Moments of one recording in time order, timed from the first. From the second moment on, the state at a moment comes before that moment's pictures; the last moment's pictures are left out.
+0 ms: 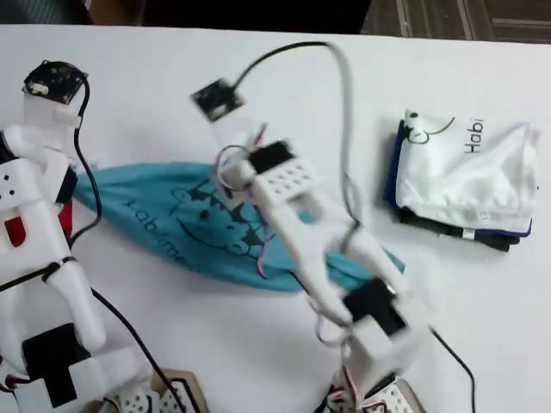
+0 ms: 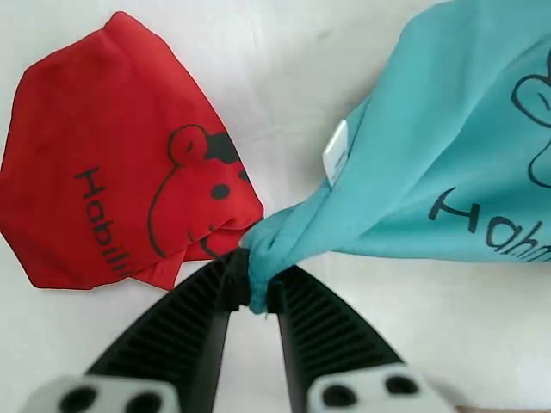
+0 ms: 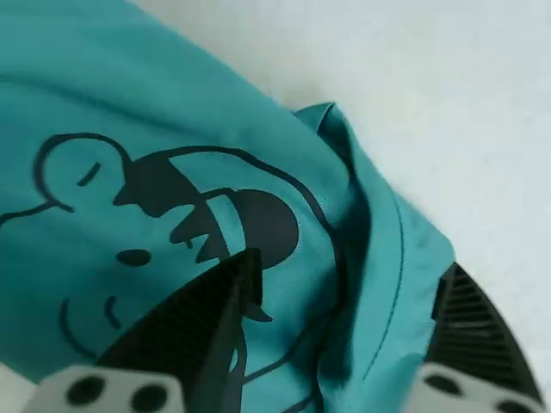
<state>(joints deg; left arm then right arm) -31.2 -11.1 -1.3 92.2 -36.0 -35.3 16.9 -2.0 63.0 6.8</state>
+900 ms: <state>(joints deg) -28.7 -11.1 -10.4 91.0 -36.0 -20.9 33.3 -62.2 97.5 17.3</state>
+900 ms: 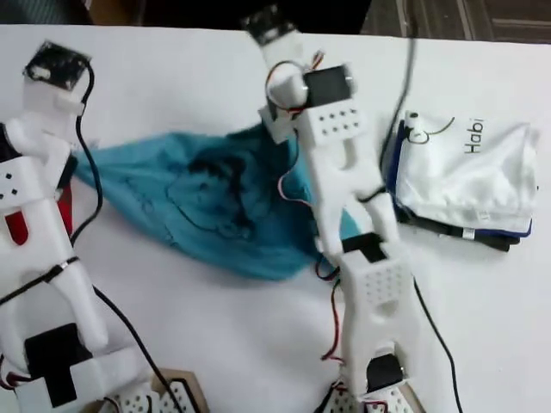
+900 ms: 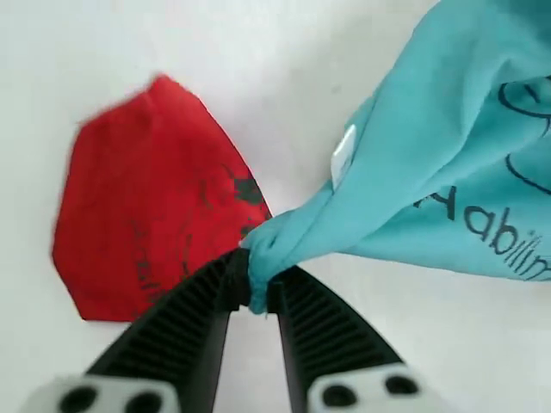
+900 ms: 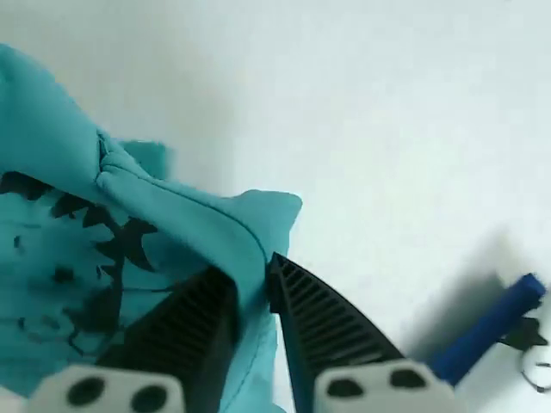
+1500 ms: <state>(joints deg) -27.1 -11.3 -4.3 101.3 -43.0 -15.9 -32.0 14.2 90.1 24.6</state>
